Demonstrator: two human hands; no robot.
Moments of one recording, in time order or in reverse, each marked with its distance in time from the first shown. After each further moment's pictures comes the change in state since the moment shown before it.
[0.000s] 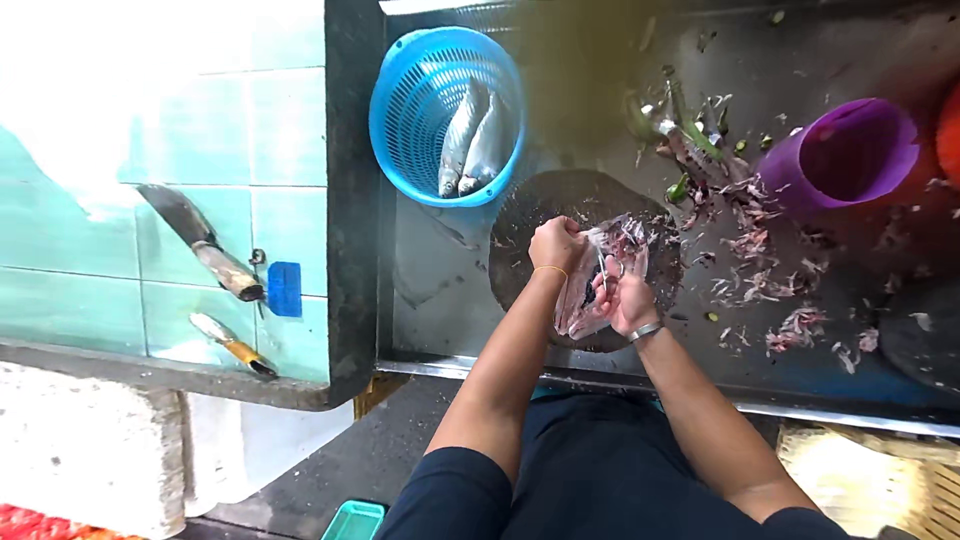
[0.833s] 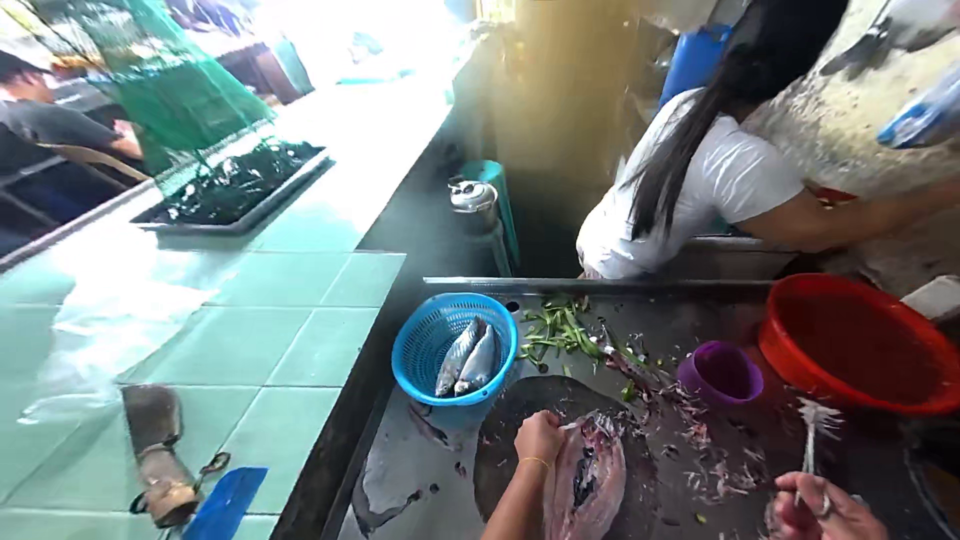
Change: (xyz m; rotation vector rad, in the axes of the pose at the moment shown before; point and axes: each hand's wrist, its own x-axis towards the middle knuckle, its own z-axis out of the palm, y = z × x) left_hand 0.007 -0.018 0.005 -0.035 -0.043 0.099; right_hand -0.191 -0.075 -0.117 -0.199 0.406 -0.932
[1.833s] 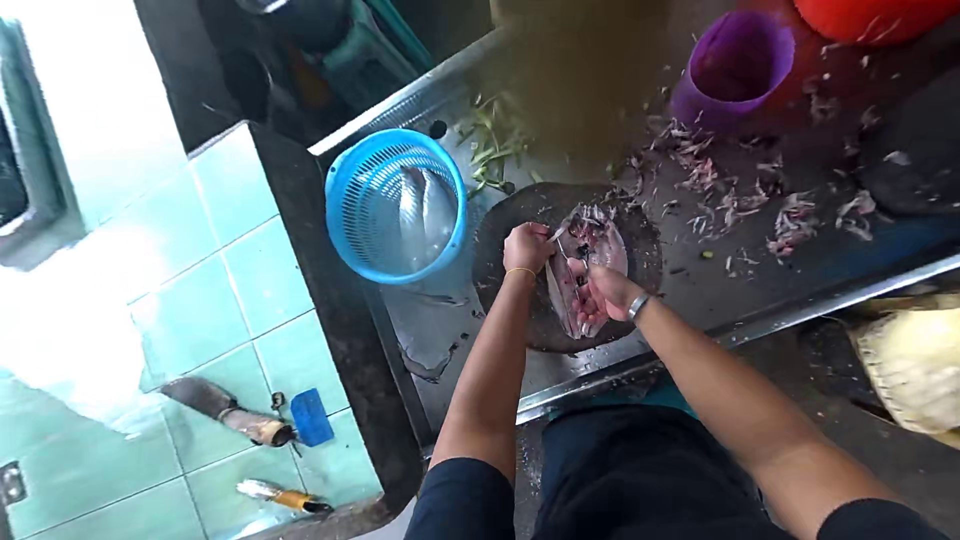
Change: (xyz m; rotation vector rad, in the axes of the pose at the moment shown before) left_hand 0.022 0.005 -0.014 0.115 -0.153 0.181; right_hand -0.012 0.144 0.197 0.119 -0.430 1.070
